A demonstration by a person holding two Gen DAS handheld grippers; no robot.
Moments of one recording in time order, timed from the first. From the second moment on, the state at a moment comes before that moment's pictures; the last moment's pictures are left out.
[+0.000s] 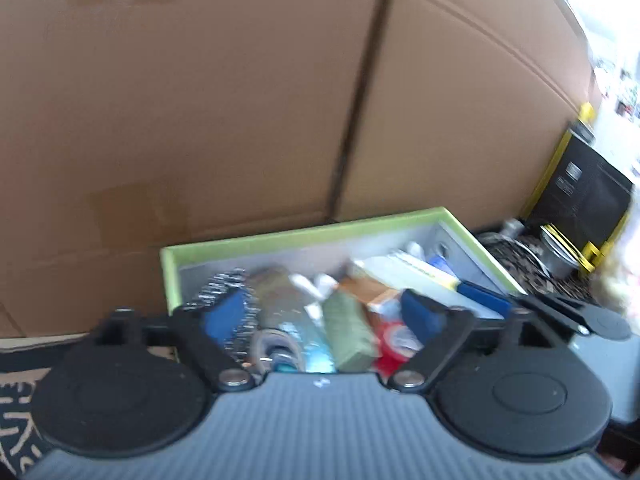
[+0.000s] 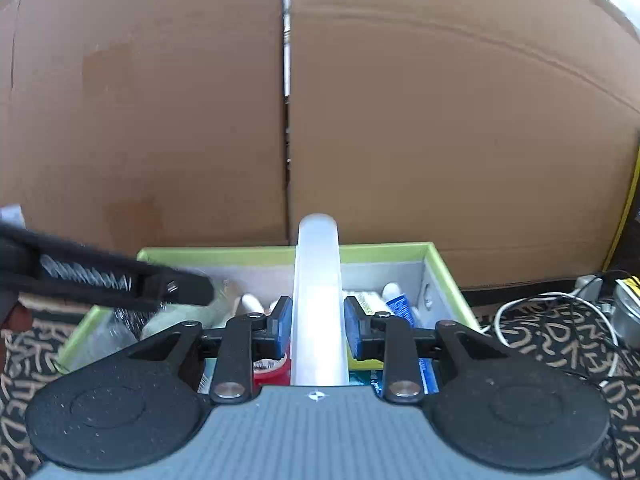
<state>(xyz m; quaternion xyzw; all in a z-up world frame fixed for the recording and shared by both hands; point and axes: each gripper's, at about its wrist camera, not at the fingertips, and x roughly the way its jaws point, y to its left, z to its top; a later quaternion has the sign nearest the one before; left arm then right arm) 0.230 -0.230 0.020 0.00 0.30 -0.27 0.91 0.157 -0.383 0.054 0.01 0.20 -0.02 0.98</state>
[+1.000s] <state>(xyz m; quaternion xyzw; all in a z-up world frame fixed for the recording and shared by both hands) 0.090 -0.133 0.036 0.03 0.29 -0.16 0.94 0.018 -0.349 0.057 0.01 0.16 -0.04 0.99</state>
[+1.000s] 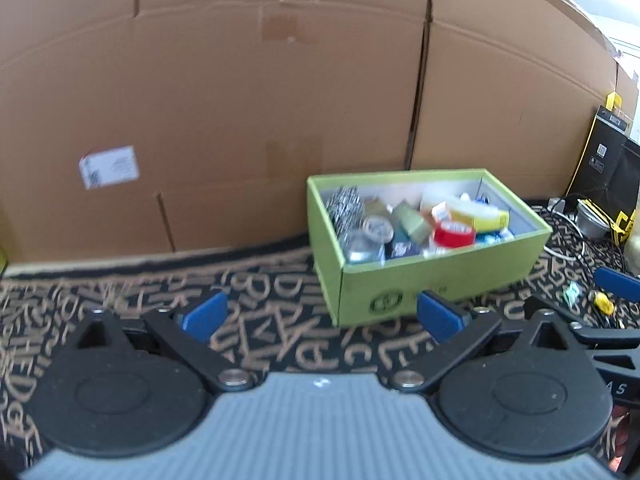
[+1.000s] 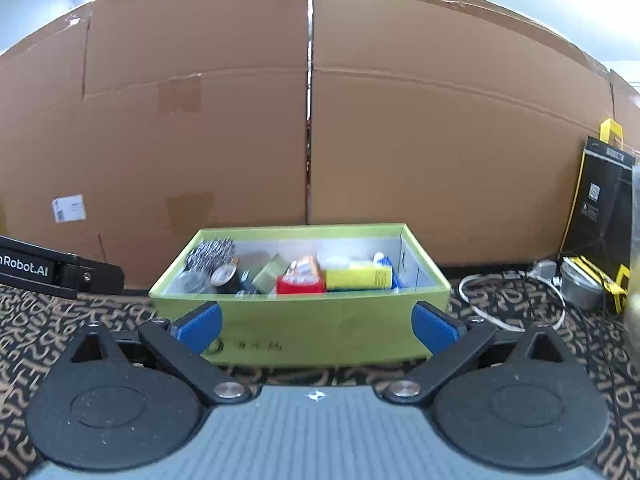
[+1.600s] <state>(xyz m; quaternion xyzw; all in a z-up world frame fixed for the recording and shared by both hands) 0.029 -0.103 0.000 0.02 0.31 -0.13 0.94 -0.050 -0.339 0.034 0.03 0.20 -0.06 0.98</state>
